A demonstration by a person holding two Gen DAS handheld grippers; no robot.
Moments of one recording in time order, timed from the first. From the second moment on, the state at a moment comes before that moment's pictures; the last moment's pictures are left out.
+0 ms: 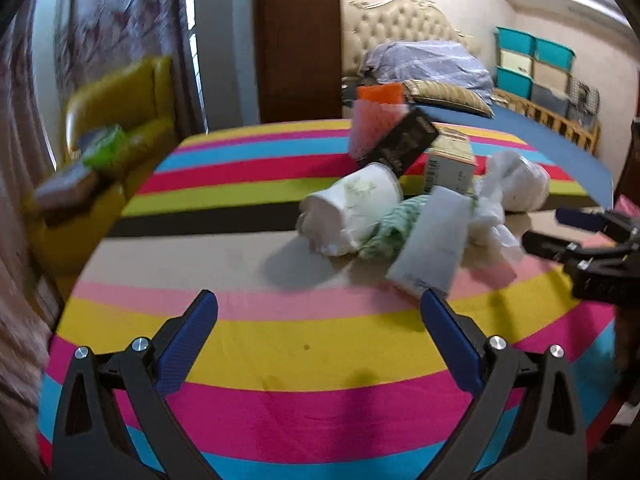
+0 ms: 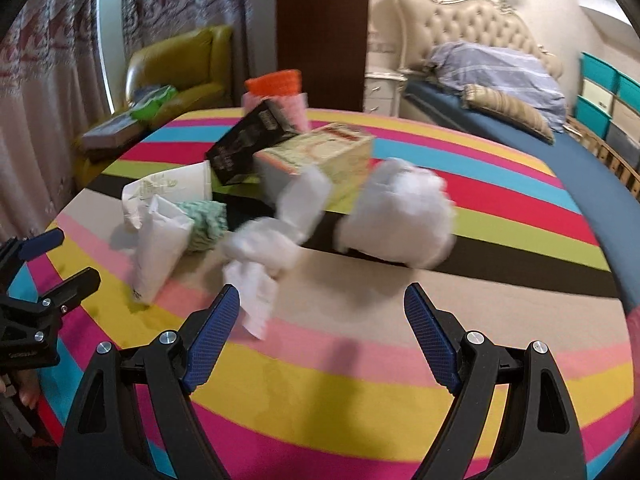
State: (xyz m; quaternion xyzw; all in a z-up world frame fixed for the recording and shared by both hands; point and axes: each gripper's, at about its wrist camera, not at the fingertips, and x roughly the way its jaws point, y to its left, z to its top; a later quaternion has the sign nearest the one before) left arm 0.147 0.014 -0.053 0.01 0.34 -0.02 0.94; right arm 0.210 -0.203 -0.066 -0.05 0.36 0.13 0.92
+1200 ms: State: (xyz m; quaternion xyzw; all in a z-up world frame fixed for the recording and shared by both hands) left arm 0.192 -0.068 -0.070 0.06 0.40 -0.13 0.91; right arm 0.217 -0.233 -0.074 0.05 0.38 0.11 0.92
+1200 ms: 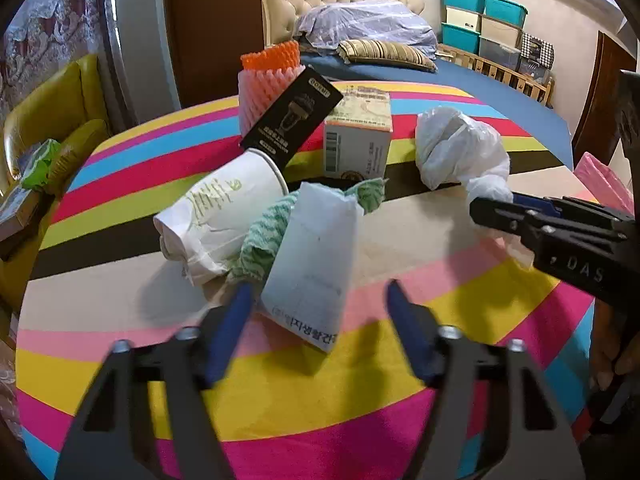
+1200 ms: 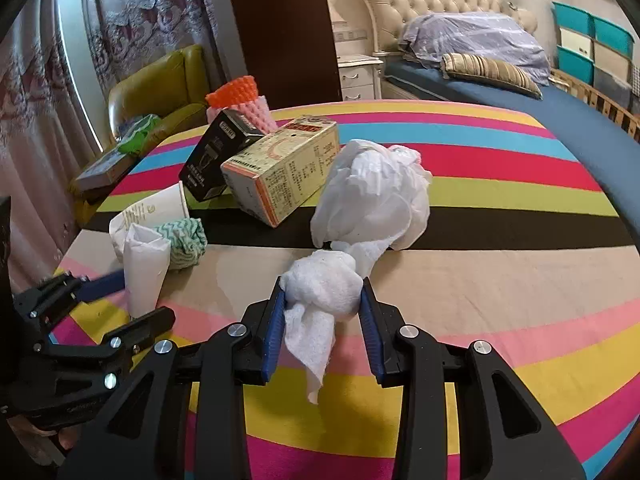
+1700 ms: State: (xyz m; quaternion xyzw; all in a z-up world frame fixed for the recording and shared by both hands) left arm 0.171 -0.064 -0.058 0.03 0.36 -0.13 0.92; right arm 0.214 -0.230 -0.073 0.04 0.37 0.10 0.92
